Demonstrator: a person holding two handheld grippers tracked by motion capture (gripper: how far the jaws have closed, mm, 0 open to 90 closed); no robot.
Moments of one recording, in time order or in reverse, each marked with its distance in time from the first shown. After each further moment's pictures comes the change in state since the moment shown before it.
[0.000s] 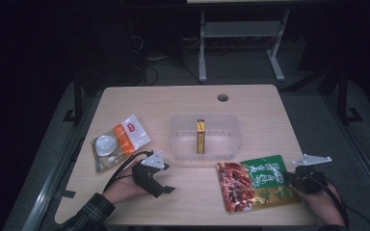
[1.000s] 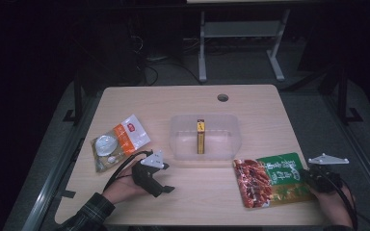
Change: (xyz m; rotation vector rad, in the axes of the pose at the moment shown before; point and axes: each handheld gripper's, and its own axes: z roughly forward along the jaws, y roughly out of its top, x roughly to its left) left arm 0.001 0.000 -0.001 0.001 0.001 0.003; right arm -0.032 -0.017 -0.010 -0.014 -0.177 0.125
